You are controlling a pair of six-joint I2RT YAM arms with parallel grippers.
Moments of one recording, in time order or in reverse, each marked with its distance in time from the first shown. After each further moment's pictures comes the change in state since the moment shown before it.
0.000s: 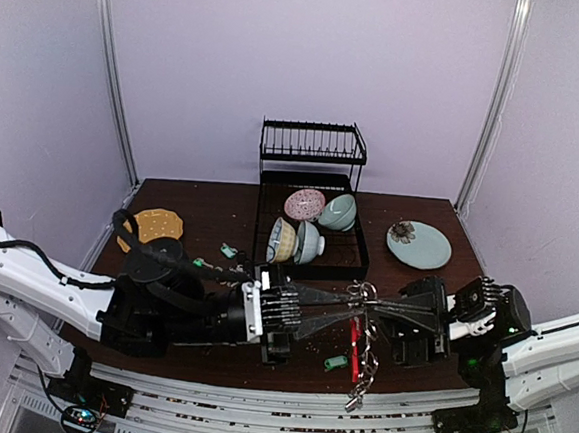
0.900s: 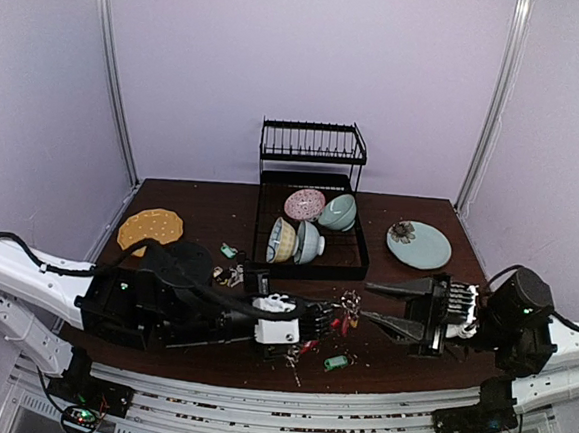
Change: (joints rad) left arm -0.001 -0.072 0.038 -0.498 -0.306 0.127; right arm 0.015 -0.312 0.093 -0.796 0.199 -0.345
